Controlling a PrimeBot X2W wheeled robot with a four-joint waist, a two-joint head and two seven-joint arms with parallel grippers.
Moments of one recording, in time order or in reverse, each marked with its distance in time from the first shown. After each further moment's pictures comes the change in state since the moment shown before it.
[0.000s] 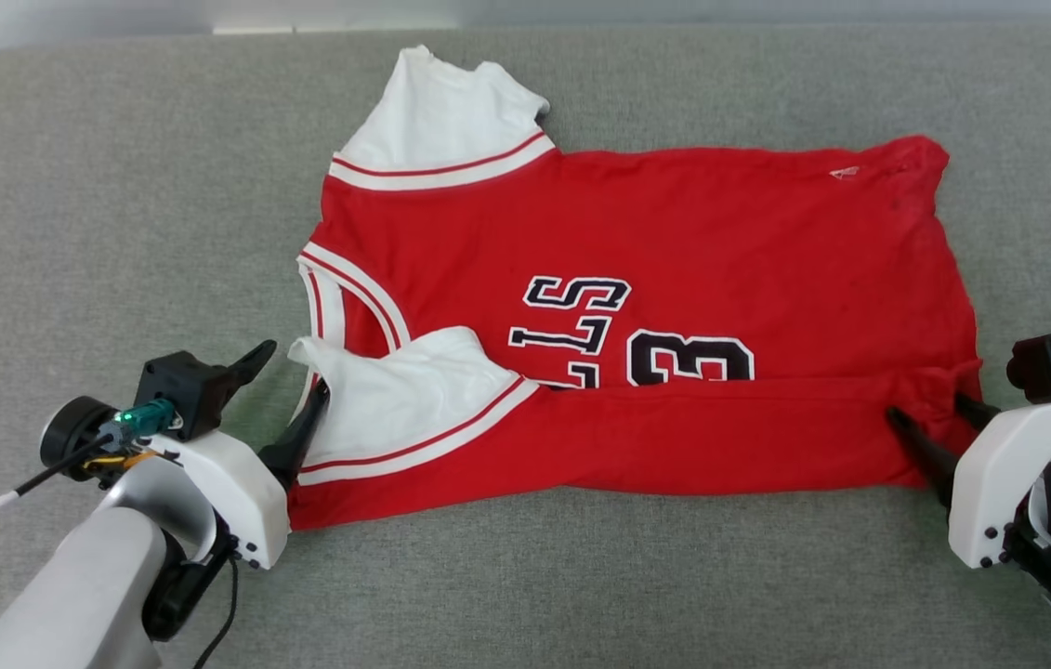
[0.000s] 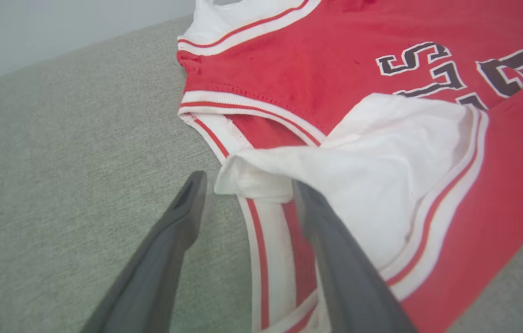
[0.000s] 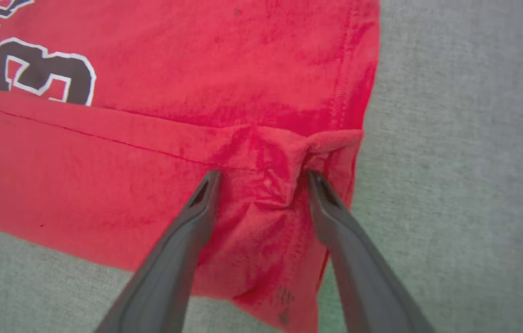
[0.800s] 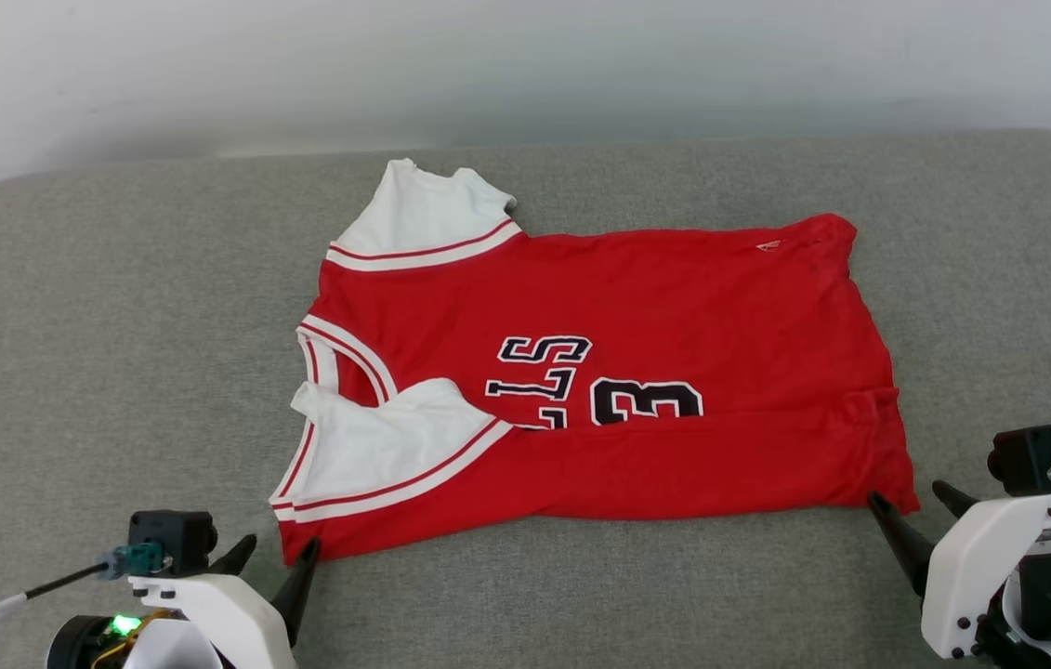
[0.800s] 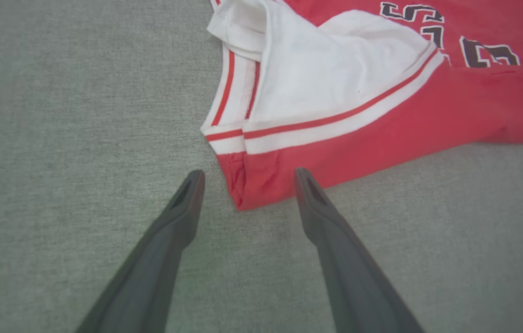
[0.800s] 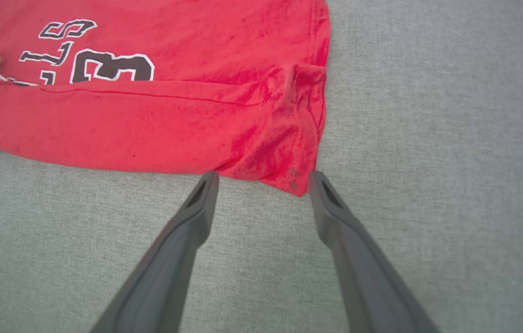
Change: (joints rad) left arm 0.346 -0.030 0.062 -0.174 -0.206 0.246 0.161; right arm 0.216 0.149 -0.107 -0.153 -0.110 0.000 0.058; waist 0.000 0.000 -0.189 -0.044
